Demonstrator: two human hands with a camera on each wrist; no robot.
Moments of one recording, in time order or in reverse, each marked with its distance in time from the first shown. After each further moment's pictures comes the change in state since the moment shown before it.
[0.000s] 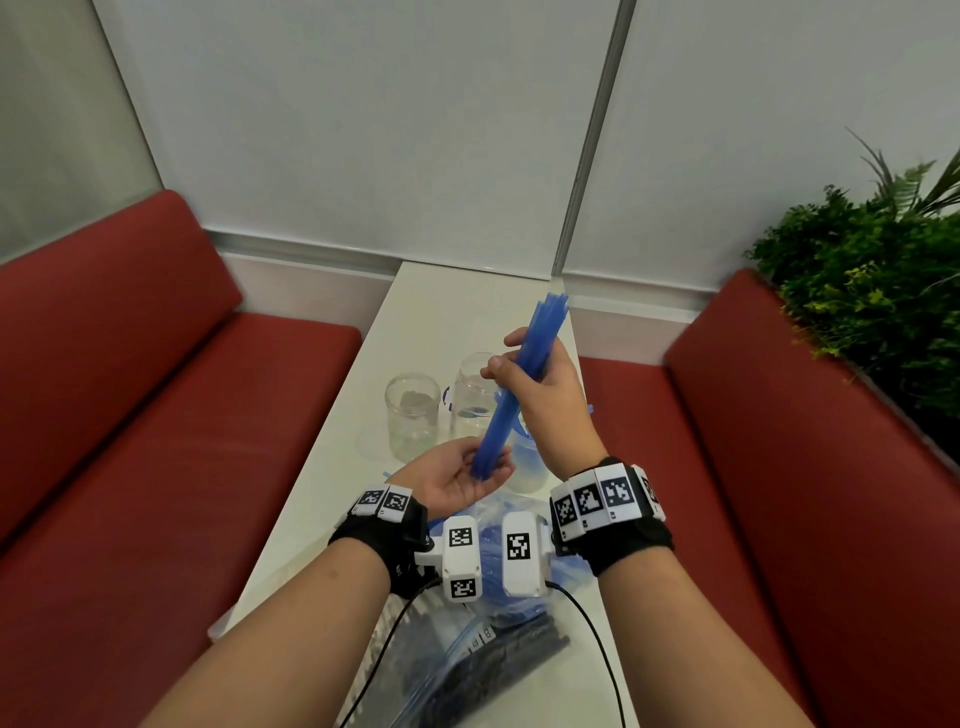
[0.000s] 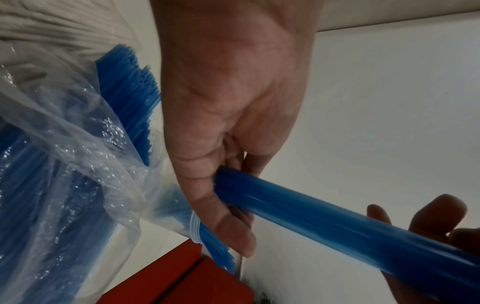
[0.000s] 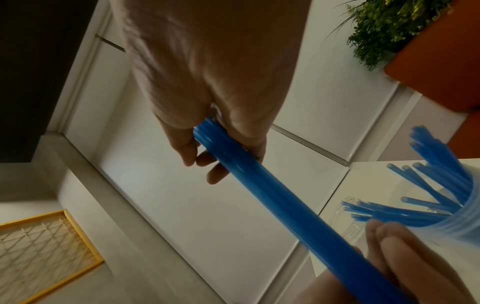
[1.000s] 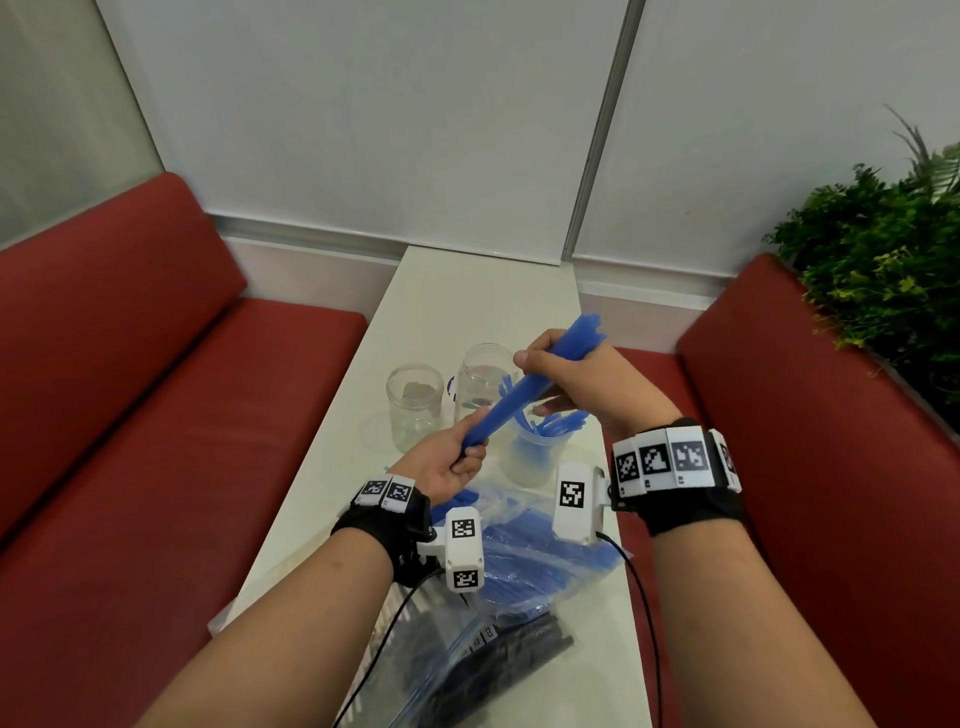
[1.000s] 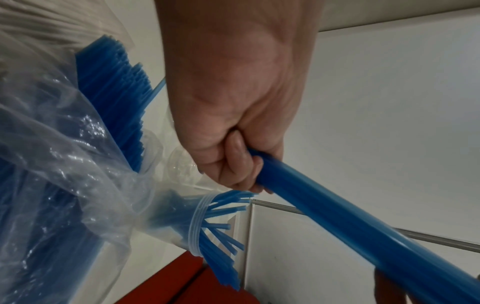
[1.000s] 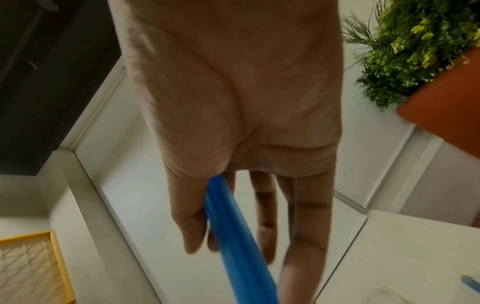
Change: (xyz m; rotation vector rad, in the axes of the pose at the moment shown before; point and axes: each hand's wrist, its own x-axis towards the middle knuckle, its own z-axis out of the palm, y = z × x) left_hand 0.033 0.015 -0.007 0.130 0.058 0.160; right_hand 0.037 -0.017 -0.048 -0.245 -0.233 0.312
